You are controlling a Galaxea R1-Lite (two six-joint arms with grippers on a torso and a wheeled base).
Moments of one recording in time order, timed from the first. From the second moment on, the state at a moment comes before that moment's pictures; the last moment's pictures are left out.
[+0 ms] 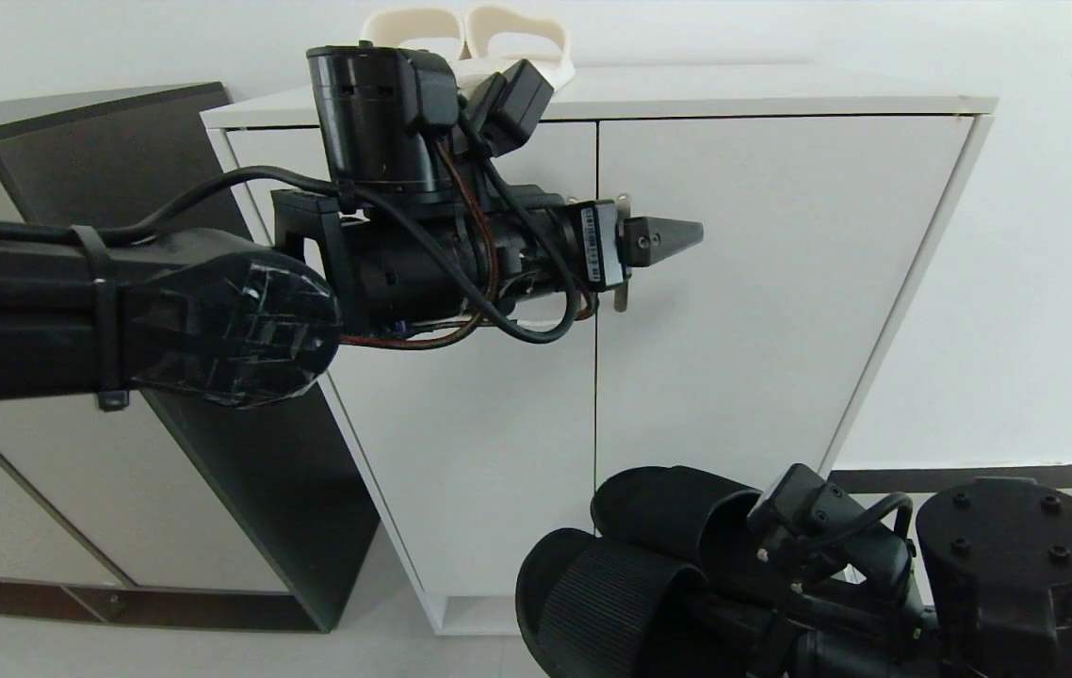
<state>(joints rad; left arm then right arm) -0.65 1.82 -1.45 -0.35 -0.24 -0.21 0.96 1.53 -0.51 -0.60 -0.14 0.03</state>
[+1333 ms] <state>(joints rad) -0.64 1.92 -1.53 -0.35 -0.23 -0.19 0.96 1.53 -0.51 -0.59 -0.14 0.03</state>
